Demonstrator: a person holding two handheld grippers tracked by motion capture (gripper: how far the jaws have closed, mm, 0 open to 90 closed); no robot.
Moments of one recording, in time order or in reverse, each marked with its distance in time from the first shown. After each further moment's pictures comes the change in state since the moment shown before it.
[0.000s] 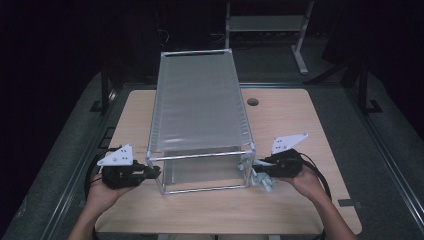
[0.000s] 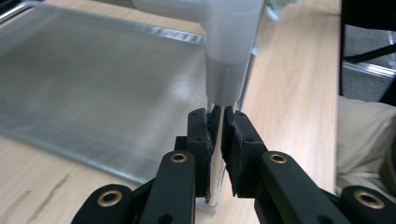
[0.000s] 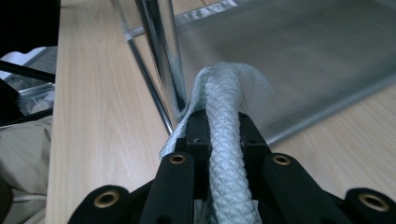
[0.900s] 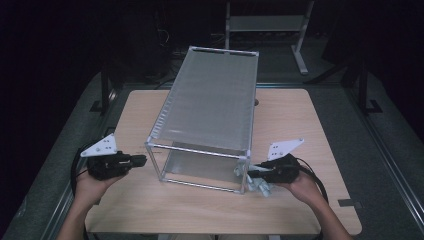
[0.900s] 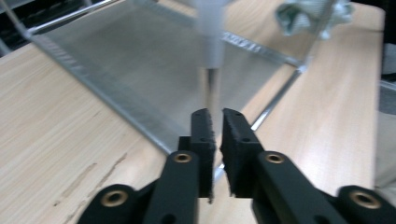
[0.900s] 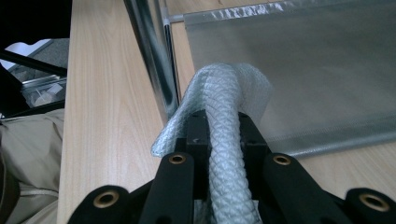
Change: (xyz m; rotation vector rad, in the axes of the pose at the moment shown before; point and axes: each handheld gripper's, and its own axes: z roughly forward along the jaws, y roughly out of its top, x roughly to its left) left arm 0.015 -0.010 -0.032 -0.053 0.074 -0.039; right arm 0.016 0.001 0.006 0.008 0.013 -0.041
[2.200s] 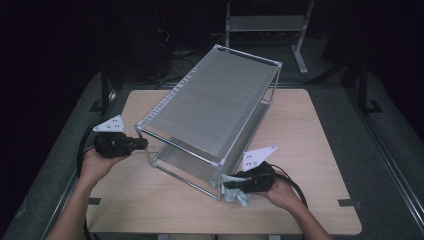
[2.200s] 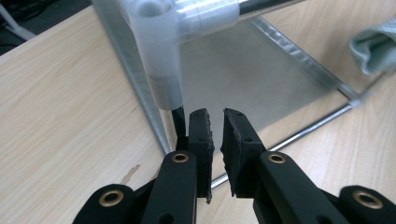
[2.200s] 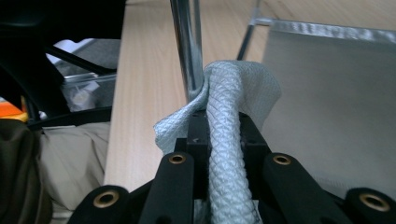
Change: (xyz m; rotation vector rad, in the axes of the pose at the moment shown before) left arm 0.059 0.019 0.022 0.106 0.071 -0.045; right arm 0.036 0.028 0.047 -0.020 0.144 -0.092
